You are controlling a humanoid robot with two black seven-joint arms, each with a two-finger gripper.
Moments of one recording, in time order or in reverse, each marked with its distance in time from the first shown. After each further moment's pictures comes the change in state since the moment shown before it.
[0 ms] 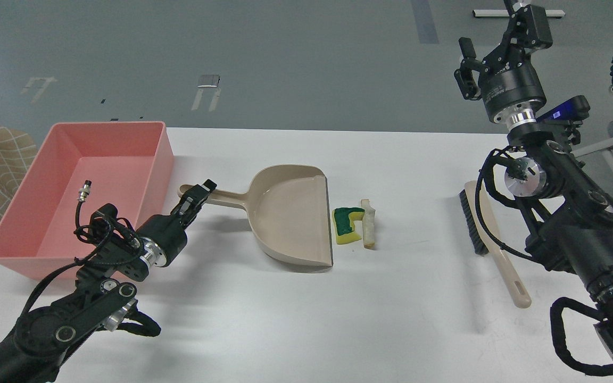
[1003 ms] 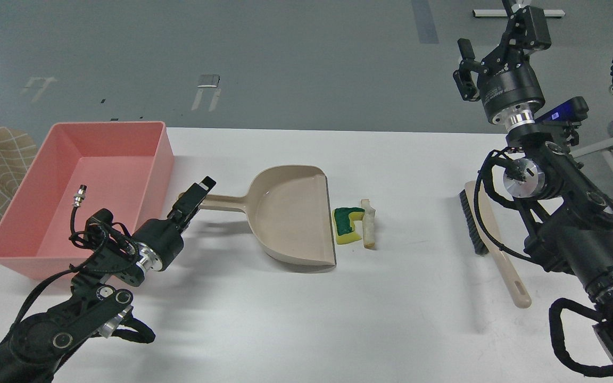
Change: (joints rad) left arm 0.020 0.003 0.001 0.014 0.024 0.006 -0.070; right arm -0.009 0.016 0.002 0.000 0.005 0.000 0.008
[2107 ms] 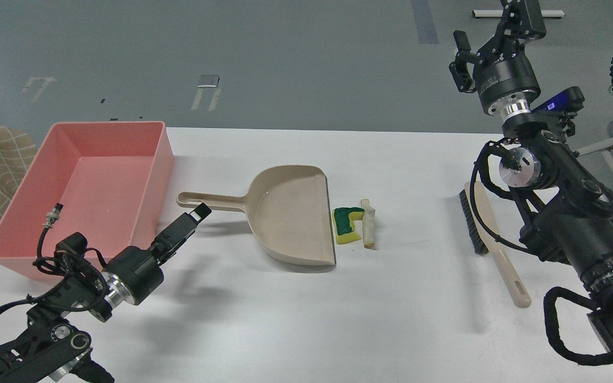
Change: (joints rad) left arm 0.199 0.216 0.001 -0.296 0.037 -0.002 -0.043; right arm 0.028 0.011 -0.001 -0.025 -0.001 0.000 -0.003
